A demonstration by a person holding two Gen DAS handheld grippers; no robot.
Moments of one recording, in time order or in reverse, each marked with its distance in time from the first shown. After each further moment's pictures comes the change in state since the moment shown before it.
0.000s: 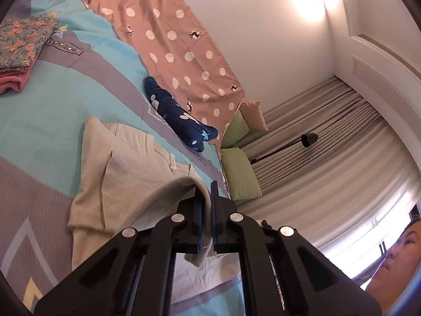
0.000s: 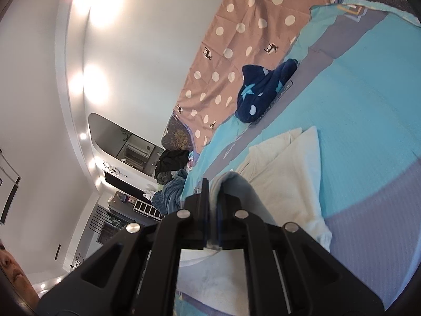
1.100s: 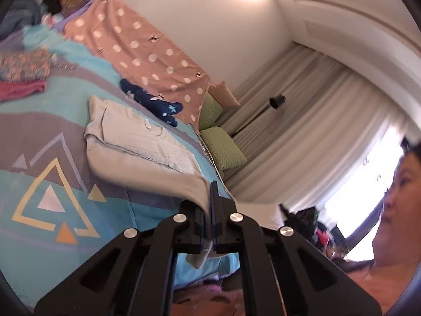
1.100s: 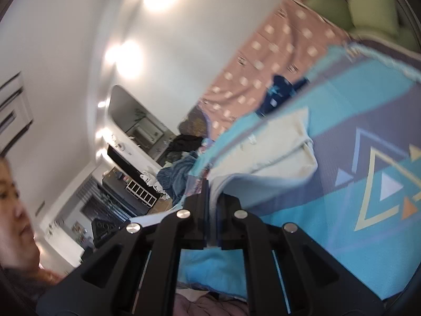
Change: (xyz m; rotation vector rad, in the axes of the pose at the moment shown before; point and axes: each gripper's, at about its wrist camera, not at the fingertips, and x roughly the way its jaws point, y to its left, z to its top) left arm -0.175 -0.072 -0.168 0.223 0.010 -0.054; right arm -0.189 0.083 -0.158 -0.210 -0.024 -0.002
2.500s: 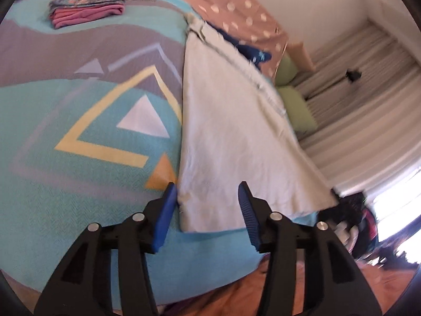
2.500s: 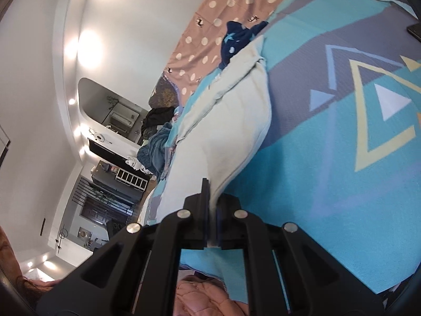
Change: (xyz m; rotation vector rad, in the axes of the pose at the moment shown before) left arm 0.034 0.114 -0.048 -0.091 0.286 0.372; right arm 0.042 -0.057 -0.061 0.155 0.167 -0.099
